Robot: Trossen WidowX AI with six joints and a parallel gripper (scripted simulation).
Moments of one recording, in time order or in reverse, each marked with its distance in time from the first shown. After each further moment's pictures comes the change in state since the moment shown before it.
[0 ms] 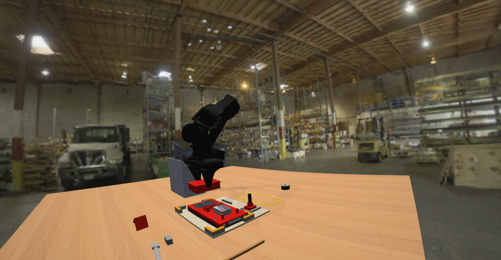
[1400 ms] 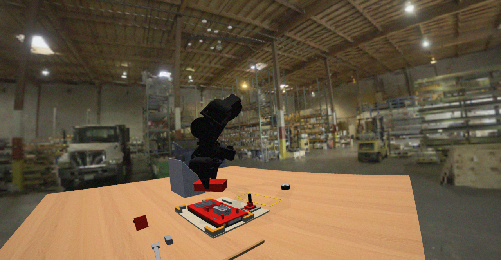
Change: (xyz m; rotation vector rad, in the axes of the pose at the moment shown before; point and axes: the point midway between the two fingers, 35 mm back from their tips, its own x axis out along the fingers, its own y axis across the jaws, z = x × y) arm -0.012 -0.051 0.001 0.821 0.006 0.001
